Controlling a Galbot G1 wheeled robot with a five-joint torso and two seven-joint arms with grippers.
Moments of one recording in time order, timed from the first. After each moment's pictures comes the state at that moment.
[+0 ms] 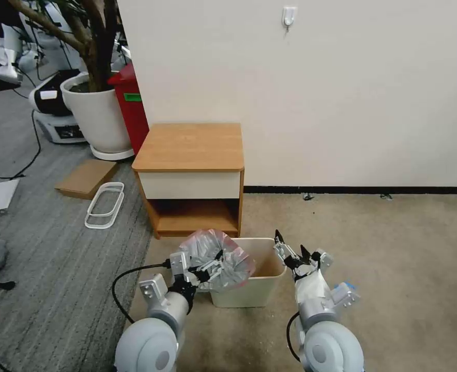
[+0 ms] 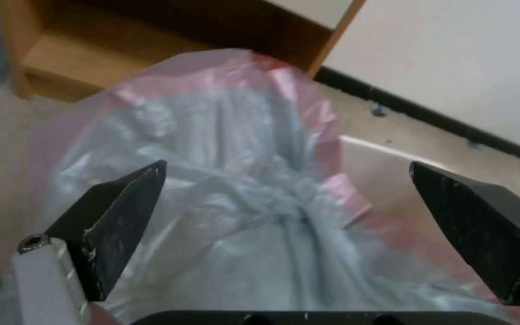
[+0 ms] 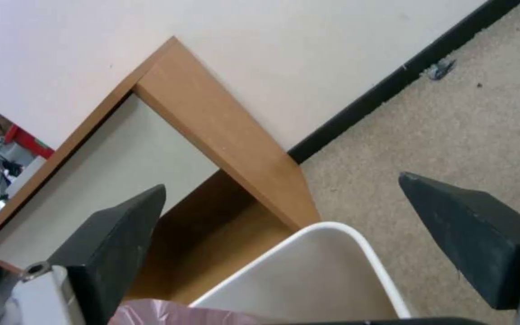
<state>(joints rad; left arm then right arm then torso) 1.50 -1.30 -0.26 -2.20 -0.72 0.46 -0.41 -1.53 1.45 0.29 2.07 0.69 -0.04 0.31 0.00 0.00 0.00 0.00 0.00</state>
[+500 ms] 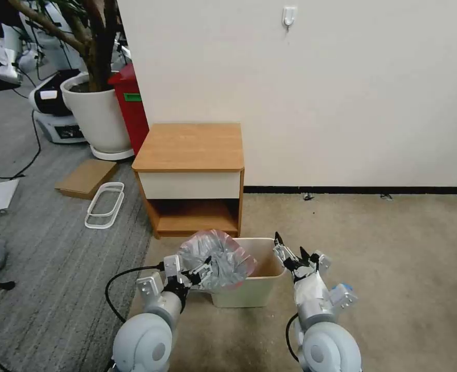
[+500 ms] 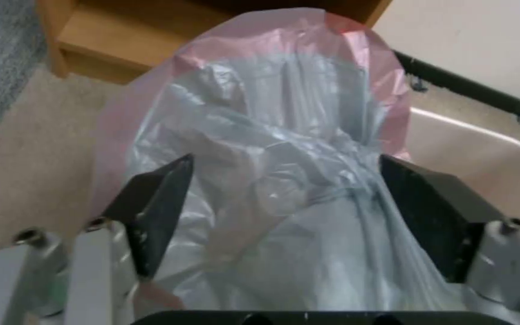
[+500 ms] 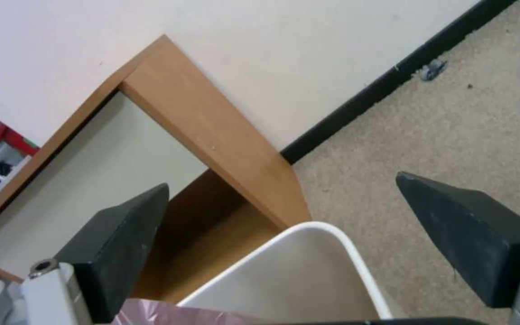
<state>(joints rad) 1.48 -1.28 -0.28 -2.15 -0.74 0.51 -0.45 -1.52 1.45 0.30 2.04 0.68 -0.03 0.31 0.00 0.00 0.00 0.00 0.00</state>
